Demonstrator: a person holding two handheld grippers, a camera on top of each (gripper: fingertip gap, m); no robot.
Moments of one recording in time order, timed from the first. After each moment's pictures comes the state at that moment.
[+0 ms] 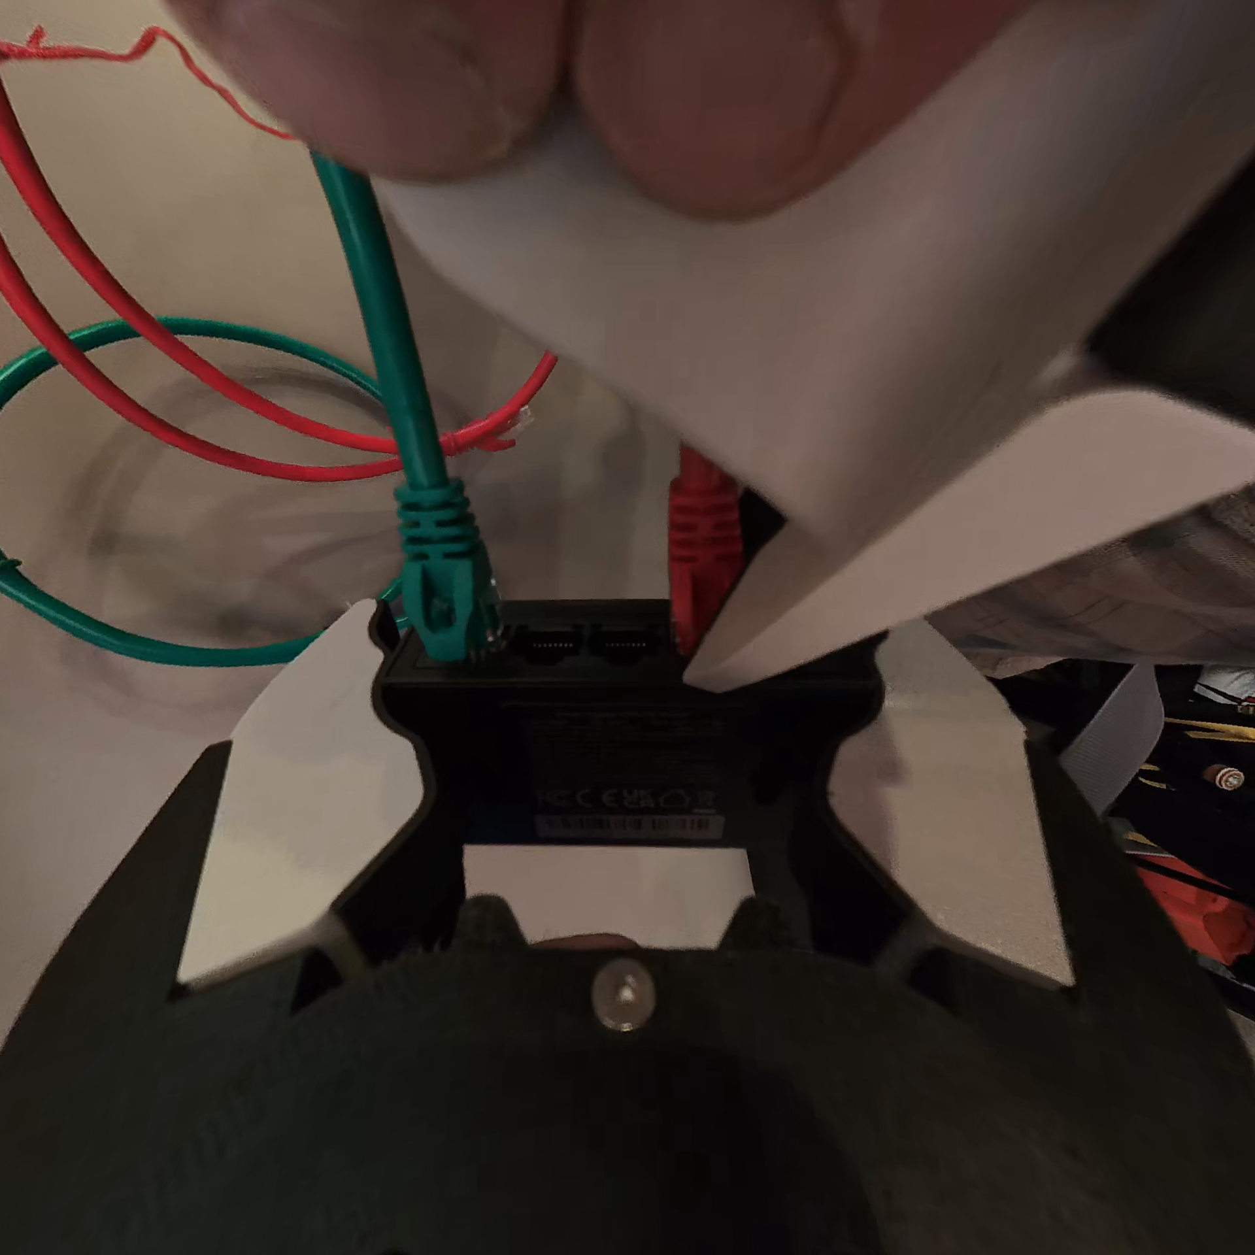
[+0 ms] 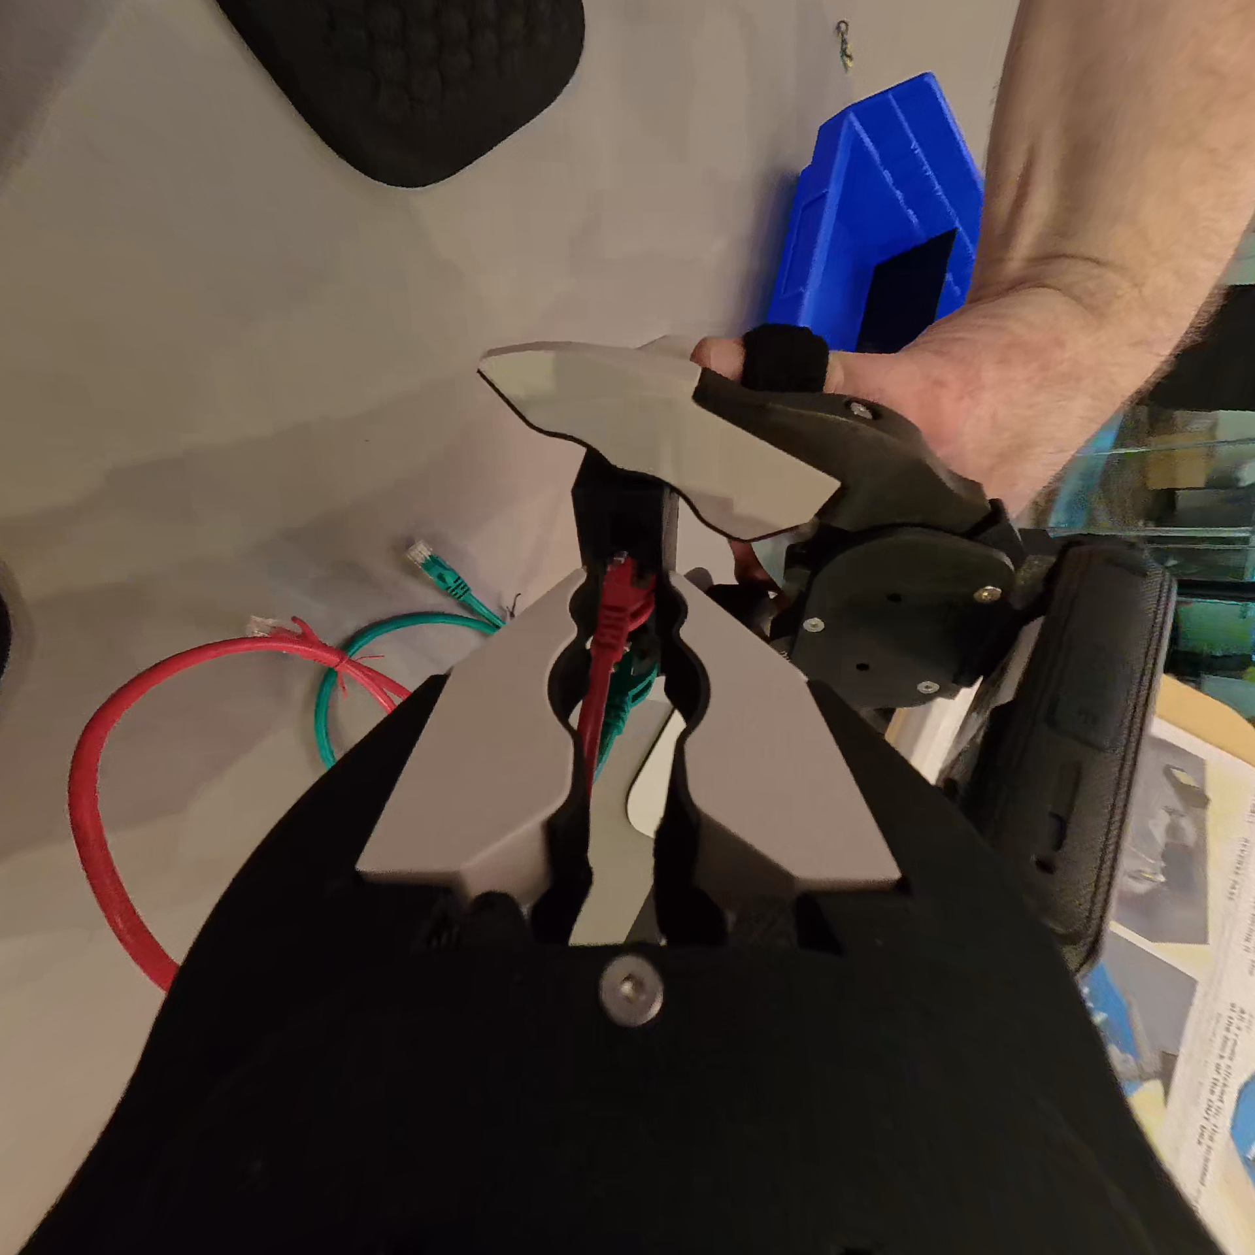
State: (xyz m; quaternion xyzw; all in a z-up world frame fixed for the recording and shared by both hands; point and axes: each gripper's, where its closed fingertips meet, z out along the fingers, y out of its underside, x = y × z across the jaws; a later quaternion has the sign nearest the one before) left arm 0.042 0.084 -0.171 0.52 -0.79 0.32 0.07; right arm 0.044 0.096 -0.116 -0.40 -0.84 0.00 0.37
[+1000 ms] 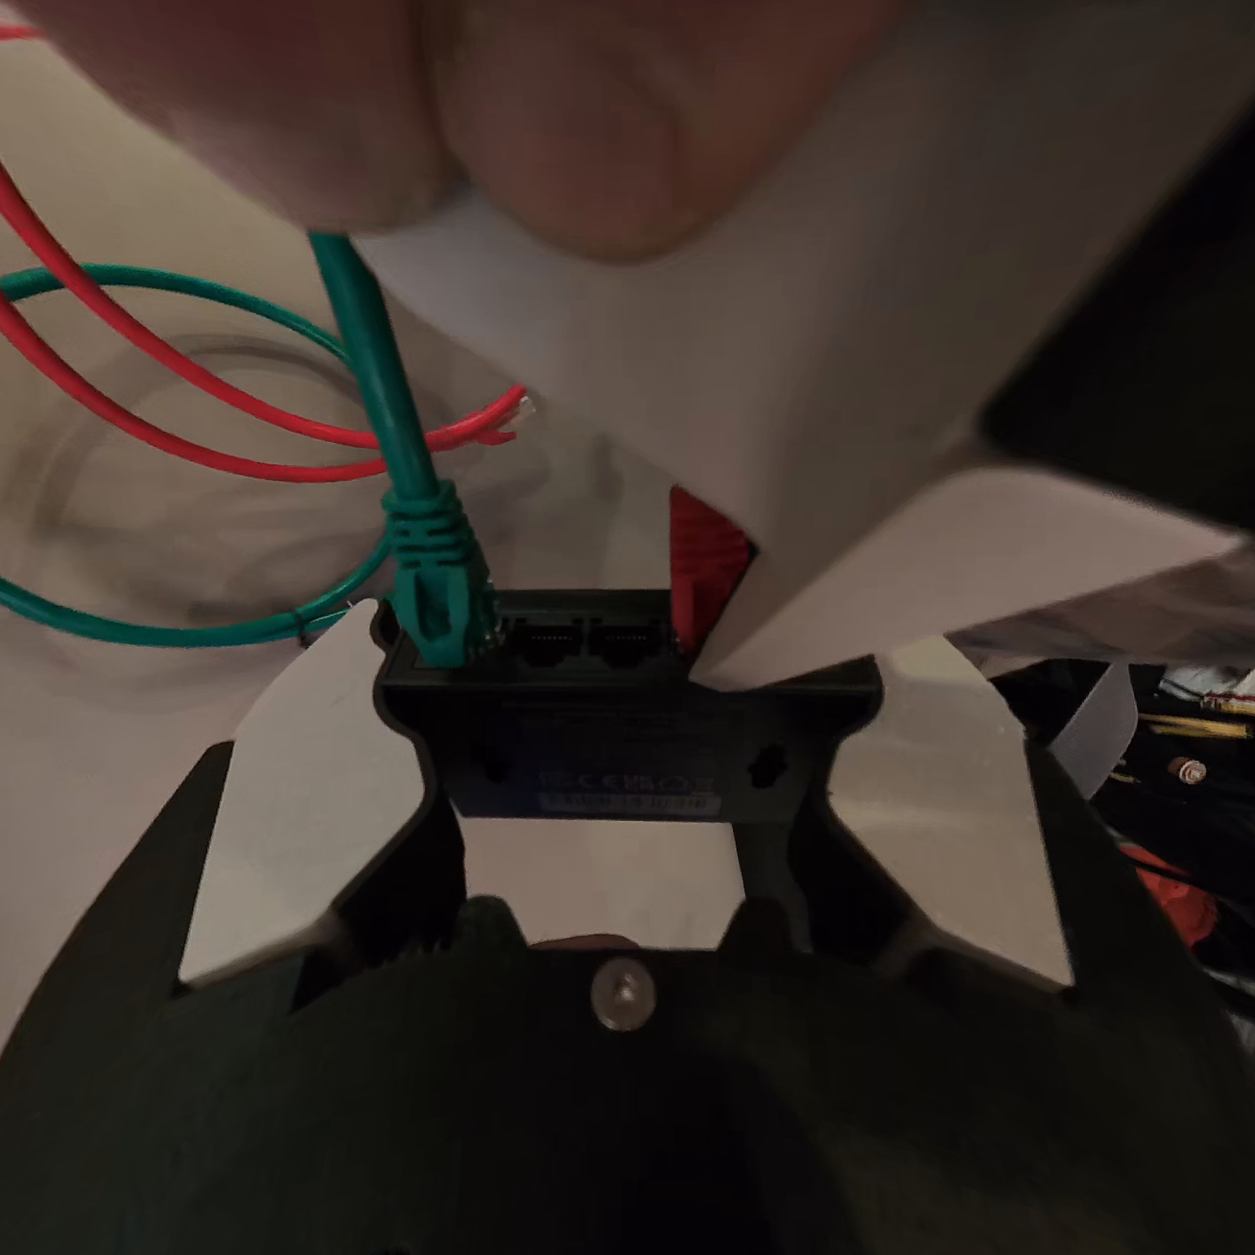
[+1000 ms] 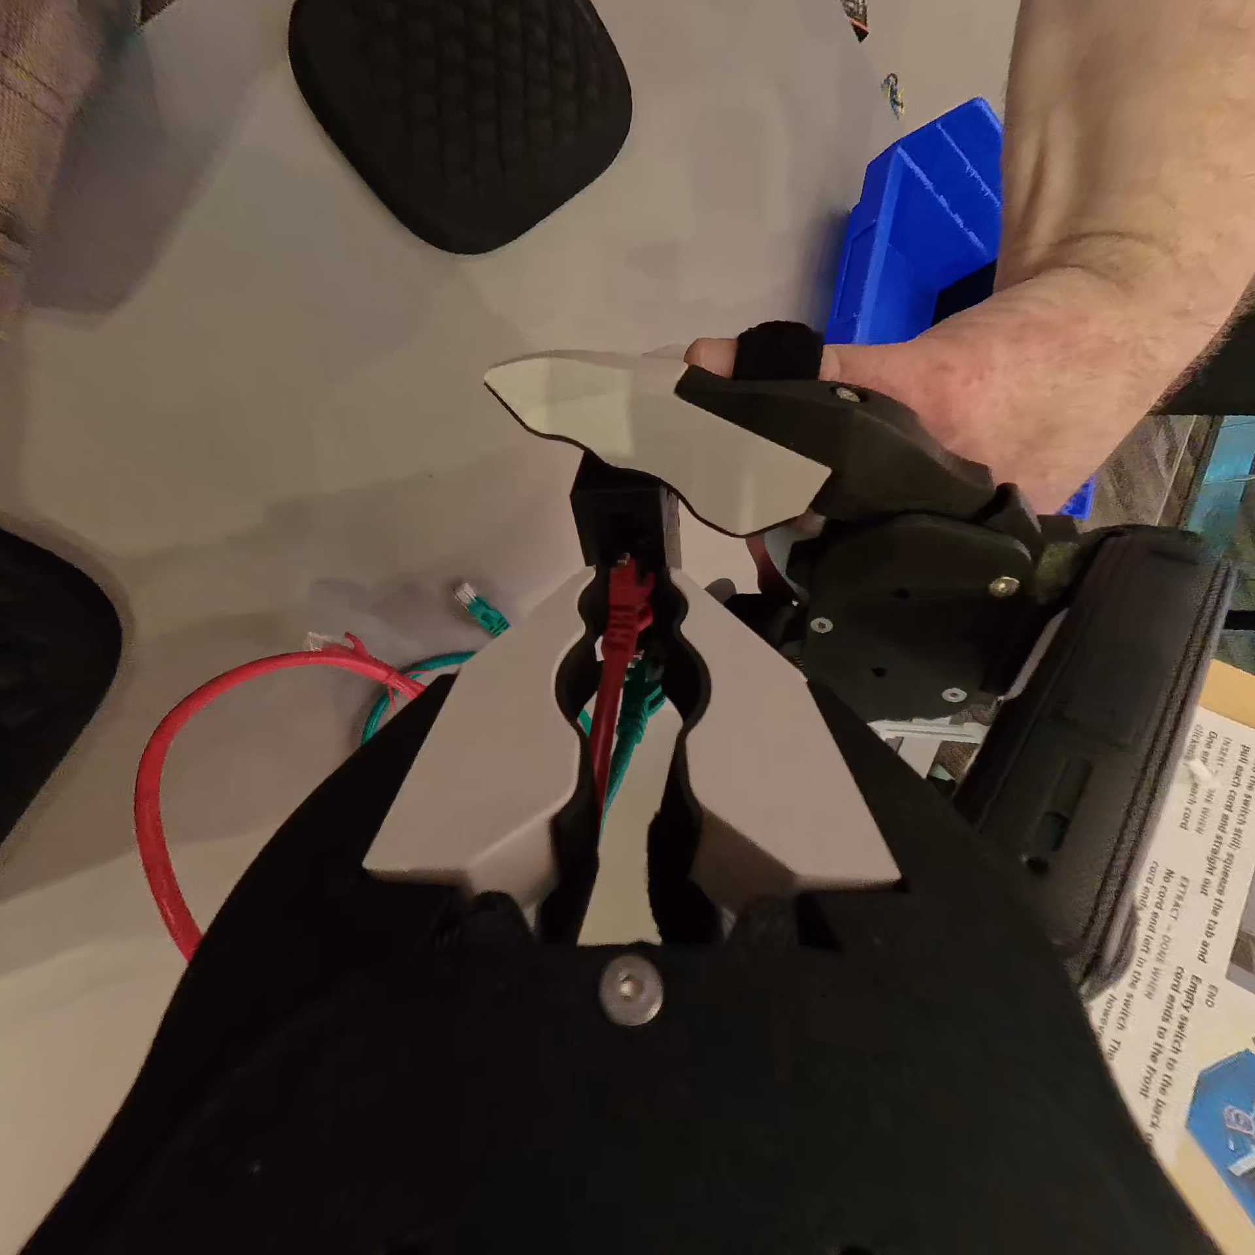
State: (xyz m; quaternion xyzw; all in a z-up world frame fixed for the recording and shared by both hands) left arm 0.044 0.082 -0.175 0.52 -0.78 0.33 0.09; right arm 0.043 0.098 -0.123 -0.42 -0.84 0.08 0.34
